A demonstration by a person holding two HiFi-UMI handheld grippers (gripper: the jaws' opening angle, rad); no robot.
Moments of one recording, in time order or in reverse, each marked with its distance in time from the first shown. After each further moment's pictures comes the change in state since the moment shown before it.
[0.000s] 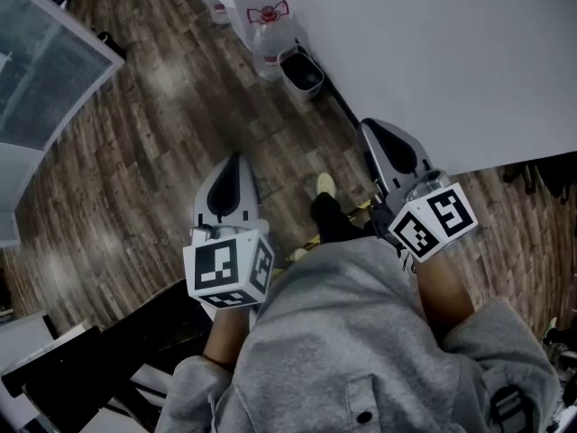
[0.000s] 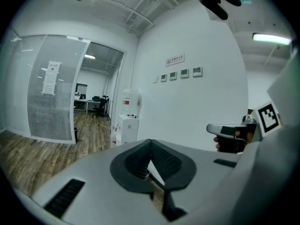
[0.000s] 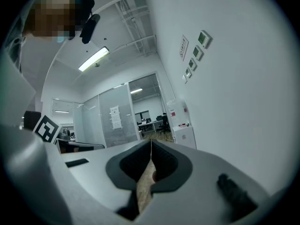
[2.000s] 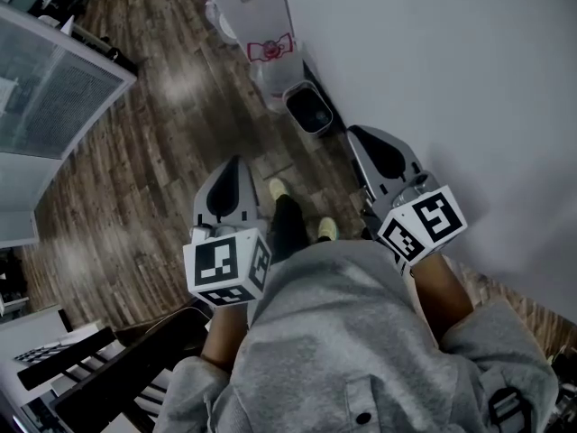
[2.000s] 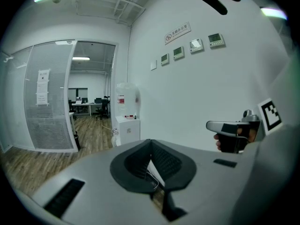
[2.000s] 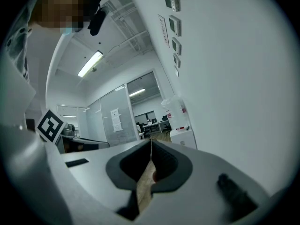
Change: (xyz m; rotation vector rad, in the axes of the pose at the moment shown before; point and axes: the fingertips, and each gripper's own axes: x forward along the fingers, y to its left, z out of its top) left arm 0.257 -0.045 0.073 0.088 0.070 0.103; right arm 0.157 -0.213 0.056 0.021 0.006 0.125
